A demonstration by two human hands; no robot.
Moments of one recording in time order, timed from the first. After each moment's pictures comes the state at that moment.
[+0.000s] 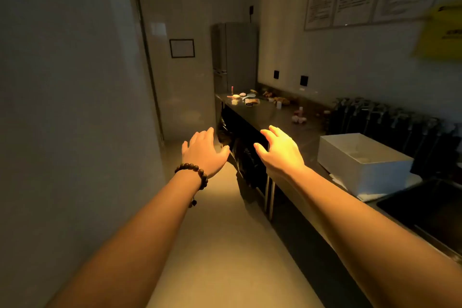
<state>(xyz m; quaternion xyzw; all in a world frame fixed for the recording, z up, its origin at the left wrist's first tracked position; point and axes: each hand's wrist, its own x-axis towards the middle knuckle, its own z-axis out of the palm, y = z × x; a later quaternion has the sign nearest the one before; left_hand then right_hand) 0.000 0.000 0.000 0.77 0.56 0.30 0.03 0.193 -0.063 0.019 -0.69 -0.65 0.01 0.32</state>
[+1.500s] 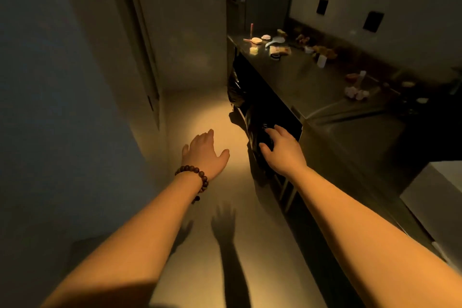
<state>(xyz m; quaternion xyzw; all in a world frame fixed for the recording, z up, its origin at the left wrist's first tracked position) 0.070 0.429 -0.146 0.75 0.63 0.17 0.11 0.271 0.396 -0.123 -0.72 -0.65 0.10 0.22</state>
